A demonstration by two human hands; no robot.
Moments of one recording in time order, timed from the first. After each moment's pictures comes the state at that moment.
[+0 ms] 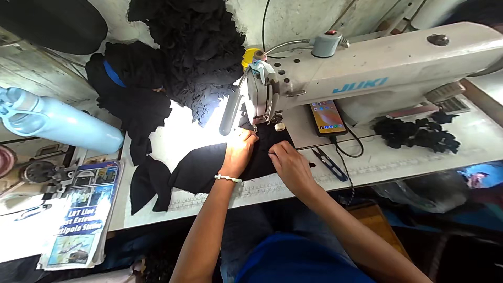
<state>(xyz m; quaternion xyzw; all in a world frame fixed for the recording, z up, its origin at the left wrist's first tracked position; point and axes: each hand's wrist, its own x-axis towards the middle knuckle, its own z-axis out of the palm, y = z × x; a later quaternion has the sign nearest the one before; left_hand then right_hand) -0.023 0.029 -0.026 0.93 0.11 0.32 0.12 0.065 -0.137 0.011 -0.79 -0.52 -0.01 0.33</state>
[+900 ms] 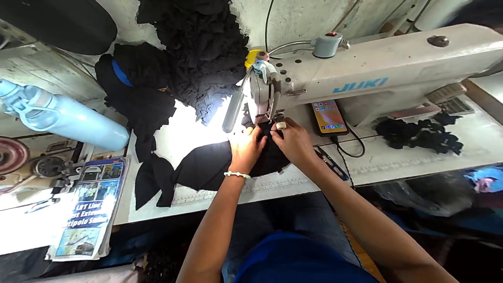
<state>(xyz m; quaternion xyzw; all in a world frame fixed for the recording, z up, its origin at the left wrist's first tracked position) -0.008 0.009 -0.008 0.93 0.24 0.27 0.11 0.103 -0.103 0.037 -0.80 -0.50 0.00 0.34</state>
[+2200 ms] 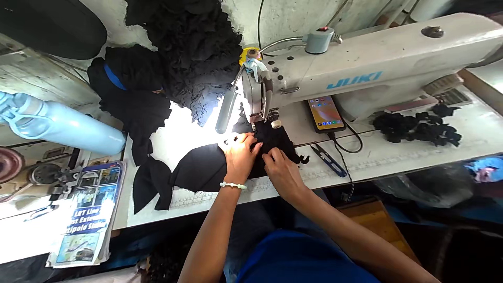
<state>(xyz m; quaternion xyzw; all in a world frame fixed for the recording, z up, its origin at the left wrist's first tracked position) -0.025 -0.006 -0.014 0.92 0.29 0.25 0.12 0.044 -0.138 -0.020 -0.78 -0.56 -0.10 0.27</state>
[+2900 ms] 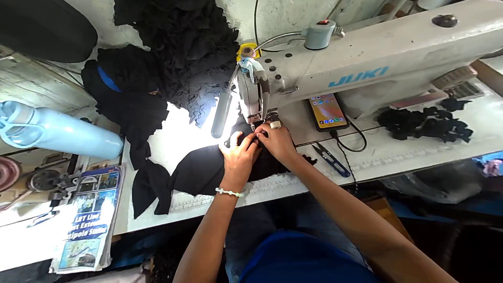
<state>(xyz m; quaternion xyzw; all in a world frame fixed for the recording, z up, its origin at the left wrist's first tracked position) -0.036 -0.005 -0.026 0.94 0.20 0.29 0.00 0.103 -0.074 -0.004 -0.80 -0.46 0.12 0.37</state>
